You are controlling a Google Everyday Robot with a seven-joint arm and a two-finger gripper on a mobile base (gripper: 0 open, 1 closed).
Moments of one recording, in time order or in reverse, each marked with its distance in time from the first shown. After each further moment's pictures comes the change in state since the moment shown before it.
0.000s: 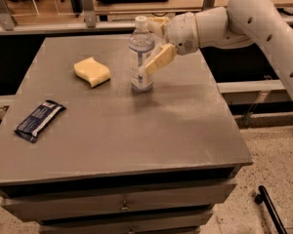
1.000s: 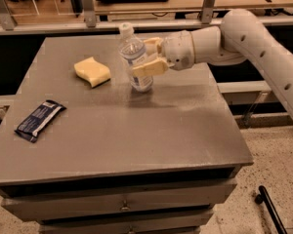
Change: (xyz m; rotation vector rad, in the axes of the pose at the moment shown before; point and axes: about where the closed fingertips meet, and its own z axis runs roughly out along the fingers) arm 0.020 0.029 0.014 -0.069 -0.076 0.050
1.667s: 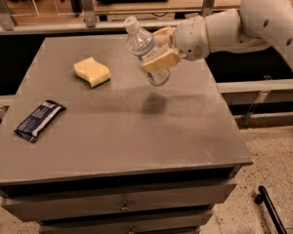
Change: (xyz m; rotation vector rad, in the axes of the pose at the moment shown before) arm -0.020 0.003 -0.031 0.095 0.148 -0.071
